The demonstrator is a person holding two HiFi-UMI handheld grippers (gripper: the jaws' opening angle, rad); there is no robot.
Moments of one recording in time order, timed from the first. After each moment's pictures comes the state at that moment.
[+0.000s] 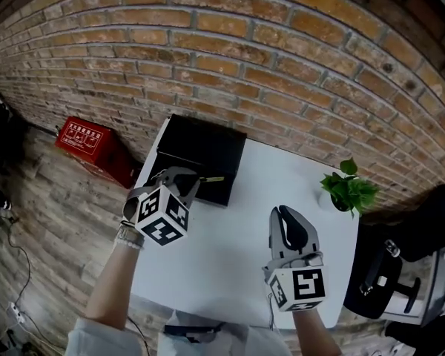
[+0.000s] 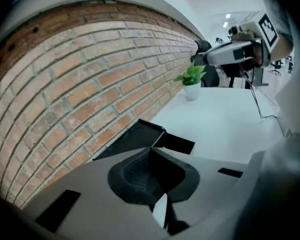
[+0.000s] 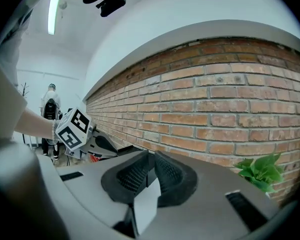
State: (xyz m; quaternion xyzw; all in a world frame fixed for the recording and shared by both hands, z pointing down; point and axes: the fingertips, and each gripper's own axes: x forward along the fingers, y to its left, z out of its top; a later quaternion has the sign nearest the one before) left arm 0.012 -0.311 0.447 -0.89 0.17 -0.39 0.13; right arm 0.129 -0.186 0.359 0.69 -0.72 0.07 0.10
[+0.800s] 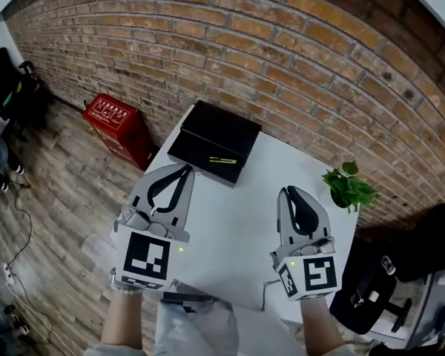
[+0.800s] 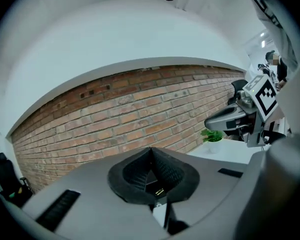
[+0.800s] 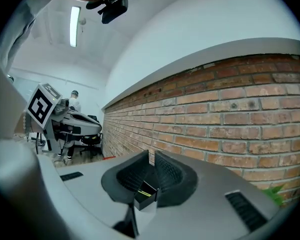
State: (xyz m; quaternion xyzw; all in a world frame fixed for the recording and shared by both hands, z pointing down) left arm -0.051 -0.188 0.252 -0.90 0.40 -0.15 0.11; right arm 0.105 -0.141 0.279 0.62 -0.78 0.00 0.07
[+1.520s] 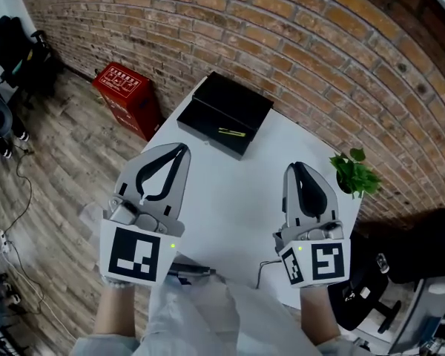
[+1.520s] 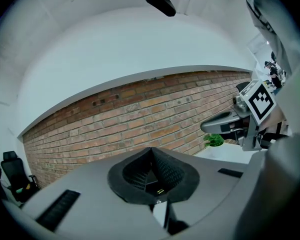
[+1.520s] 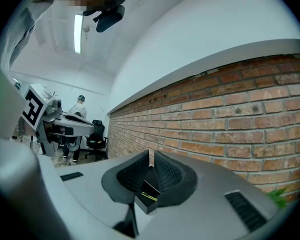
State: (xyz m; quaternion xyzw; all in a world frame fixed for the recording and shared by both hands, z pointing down) left arm -0.077 -0.138 0.233 -0.88 0.45 -0.13 0.12; right arm 0.088 -0.120 0.262 0.59 -0.80 -0.02 0.05
